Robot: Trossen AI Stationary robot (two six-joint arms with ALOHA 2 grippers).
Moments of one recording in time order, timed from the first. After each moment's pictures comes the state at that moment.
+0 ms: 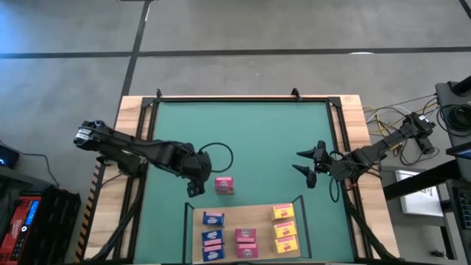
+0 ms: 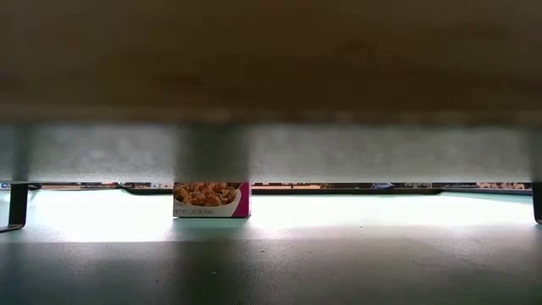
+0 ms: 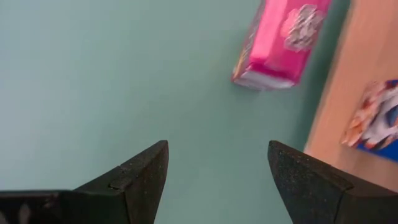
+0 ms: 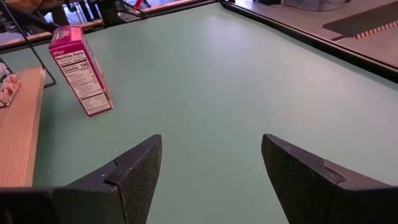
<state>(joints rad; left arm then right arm) -0.27 1.48 1.33 -1.16 -0.18 -0.58 0.49 0.58 0.21 -0.15 0.76 0.52</state>
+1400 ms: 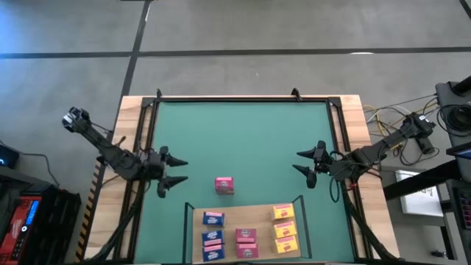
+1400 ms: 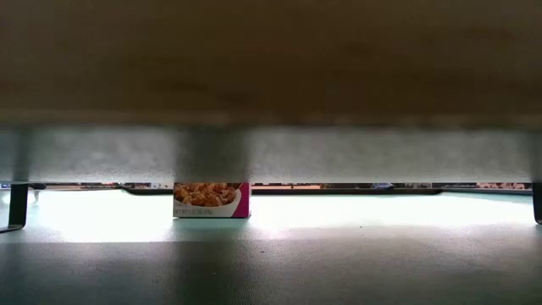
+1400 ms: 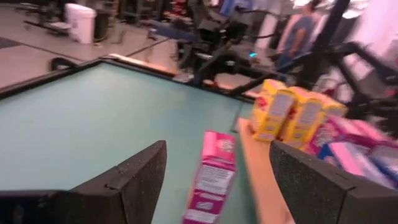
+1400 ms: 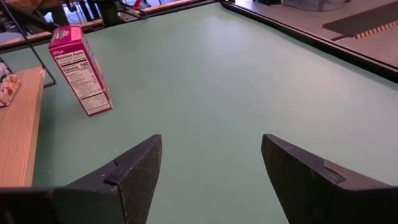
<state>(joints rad) -0.67 0.49 0.22 0.15 -0.75 -0.38 0.49 0.58 0.21 -0.15 0.76 0.52</state>
